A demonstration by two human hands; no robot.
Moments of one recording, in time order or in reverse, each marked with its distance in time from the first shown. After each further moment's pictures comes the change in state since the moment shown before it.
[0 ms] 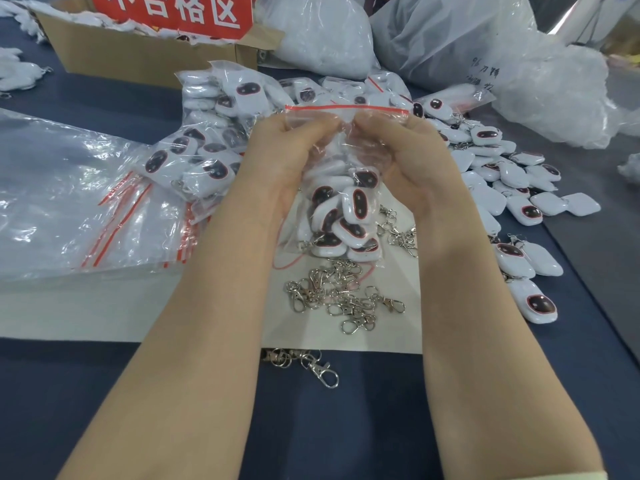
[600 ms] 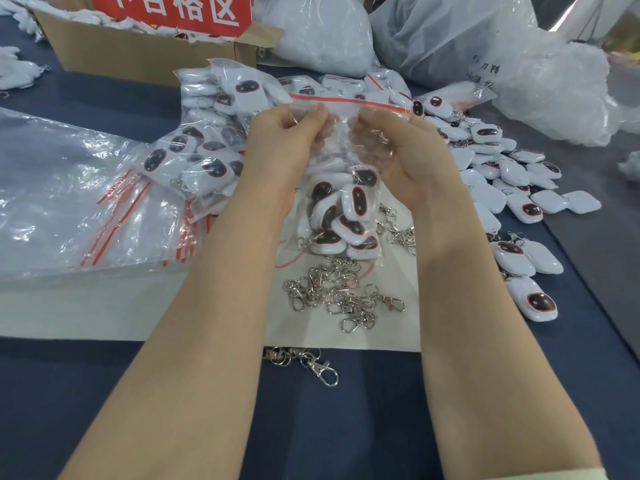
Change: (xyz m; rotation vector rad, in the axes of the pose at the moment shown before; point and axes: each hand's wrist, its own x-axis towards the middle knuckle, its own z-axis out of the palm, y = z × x) left_hand 0.003 -0.004 0.001 0.020 0.058 0.071; right_hand -0.004 -0.005 0.008 0.032 0.166 0.049
